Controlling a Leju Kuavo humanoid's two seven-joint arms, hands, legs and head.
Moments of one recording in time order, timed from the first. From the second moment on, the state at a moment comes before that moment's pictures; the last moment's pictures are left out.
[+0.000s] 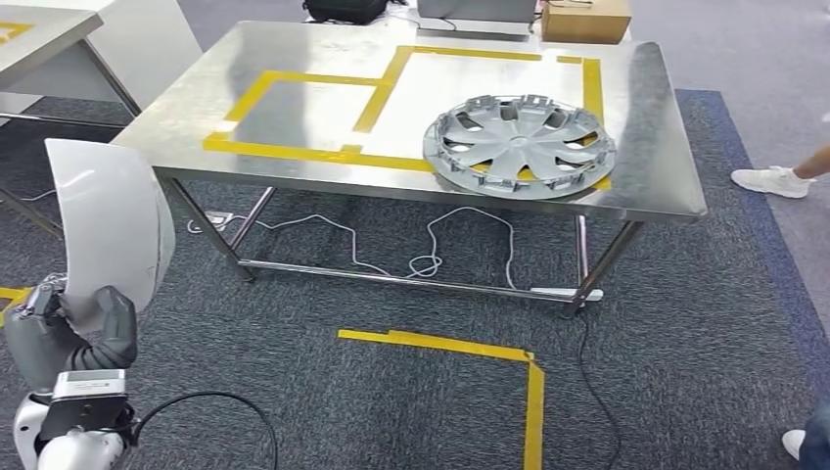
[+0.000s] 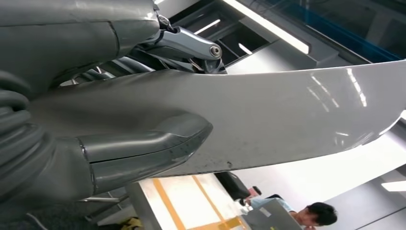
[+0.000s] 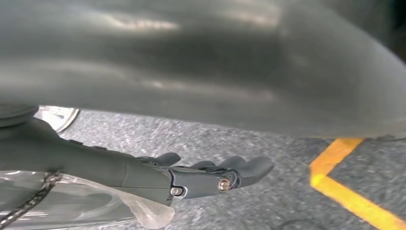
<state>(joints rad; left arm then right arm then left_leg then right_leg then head) 0.17 0.02 -0.09 -1.81 -0.50 0.58 -0.56 -0.04 0.13 -1.13 -0.19 1.49 0.09 -0.04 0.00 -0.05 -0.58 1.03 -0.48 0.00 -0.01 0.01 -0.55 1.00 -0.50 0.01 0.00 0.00</state>
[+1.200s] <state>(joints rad) 0.17 0.04 -0.09 -1.81 -0.50 0.56 -0.56 -0.03 0.13 -1.13 -0.19 1.49 0.08 -0.05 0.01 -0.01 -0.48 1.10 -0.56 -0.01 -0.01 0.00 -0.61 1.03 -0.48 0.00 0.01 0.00</state>
